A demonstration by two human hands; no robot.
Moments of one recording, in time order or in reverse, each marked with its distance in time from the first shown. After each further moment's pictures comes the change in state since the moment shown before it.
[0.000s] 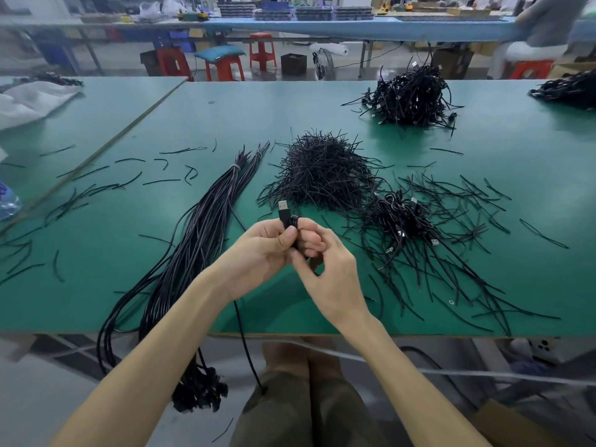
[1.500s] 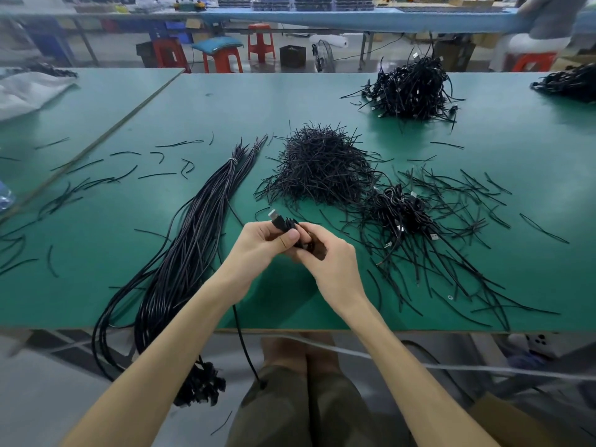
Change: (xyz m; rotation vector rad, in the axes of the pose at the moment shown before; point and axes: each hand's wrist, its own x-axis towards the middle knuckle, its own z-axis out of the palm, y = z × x) left_hand 0.002 -0.019 -0.007 0.450 0.361 0.054; right_hand 0.012 0.011 -0.003 0.181 -0.122 0.261
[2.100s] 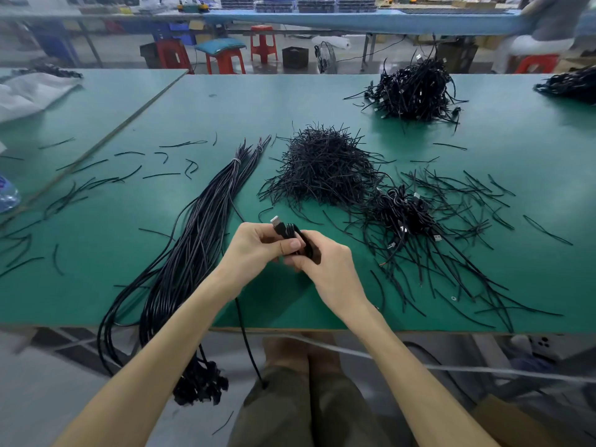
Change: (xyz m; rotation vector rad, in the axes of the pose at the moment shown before) left_hand -0.004 0.002 -0.011 0.112 0.051 0.015; right_hand -0.003 -0.006 0.002 -0.088 -0.108 0.045
